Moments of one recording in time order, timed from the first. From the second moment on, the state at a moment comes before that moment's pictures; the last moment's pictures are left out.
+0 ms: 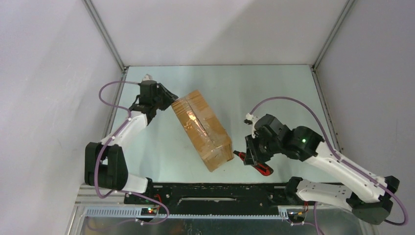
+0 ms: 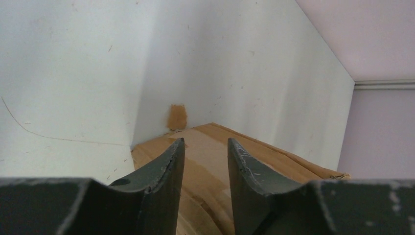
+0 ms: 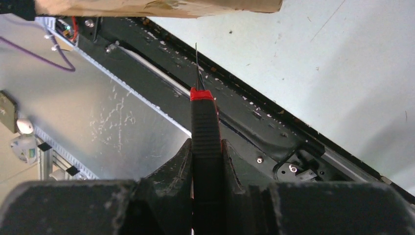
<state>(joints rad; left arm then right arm) -0.16 1.41 0.97 -0.14 0.06 -0.83 0.94 1.01 1.11 -1.09 -0.16 0.60</state>
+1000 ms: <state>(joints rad) -0.35 0.97 0.81 -0.40 -0.04 -0.86 0.93 1.76 2.17 -1.26 0.10 0.15</state>
